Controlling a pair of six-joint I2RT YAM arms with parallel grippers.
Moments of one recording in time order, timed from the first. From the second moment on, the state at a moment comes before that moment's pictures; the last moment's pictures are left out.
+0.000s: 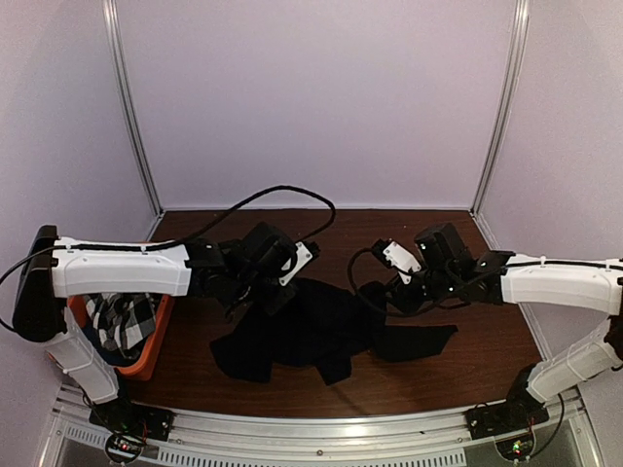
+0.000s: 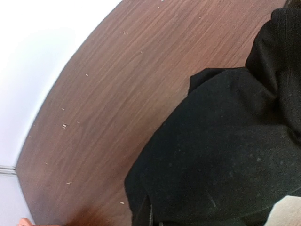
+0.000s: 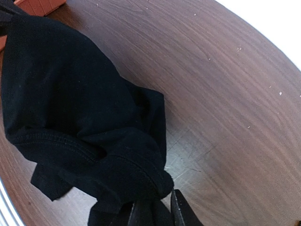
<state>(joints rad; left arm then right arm) -1.06 1.62 1.19 -0.44 -0.42 0.07 0.75 1.31 0.83 -0.27 0.00 -0.06</state>
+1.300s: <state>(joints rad) -0.93 1.56 1.06 -0.39 -0.23 -0.23 0.78 1.52 0.83 -0.09 -0.04 0.00</state>
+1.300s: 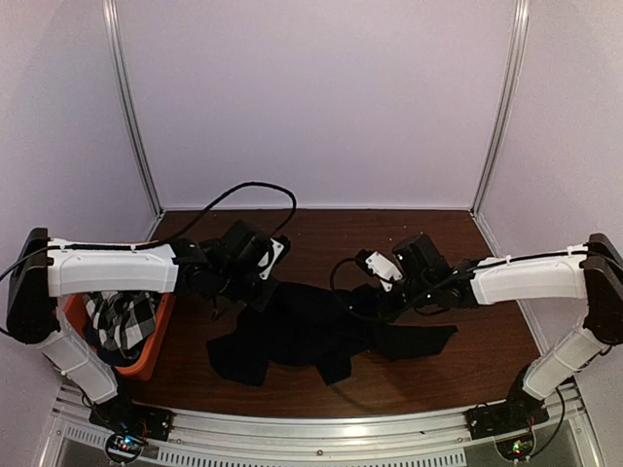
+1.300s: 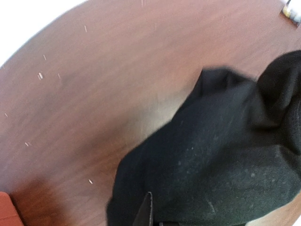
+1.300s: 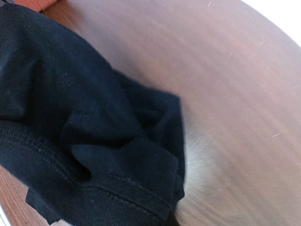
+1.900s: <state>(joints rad) -0.91 1.32 1.62 -0.53 -0.17 -0.02 0.80 0.83 1.08 -0.28 0.15 -0.34</state>
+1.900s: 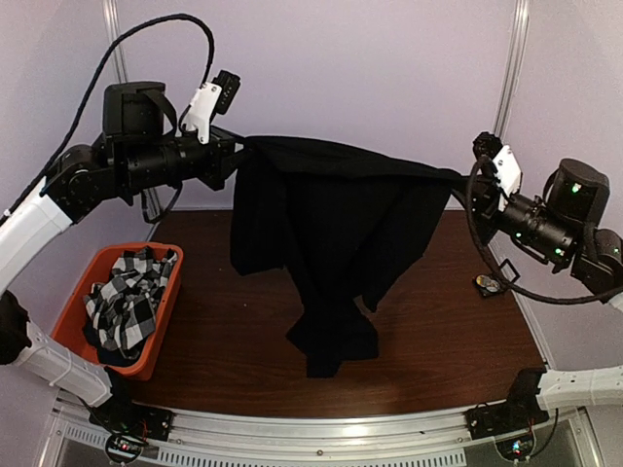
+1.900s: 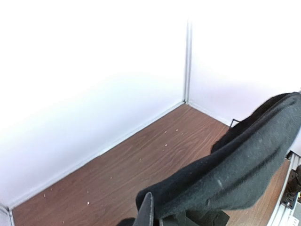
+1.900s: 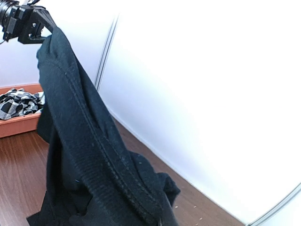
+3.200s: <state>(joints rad) -0.83 1.33 1.41 -0.48 -0.38 0.06 0.81 1.07 0.98 0.04 0.37 -0.33</state>
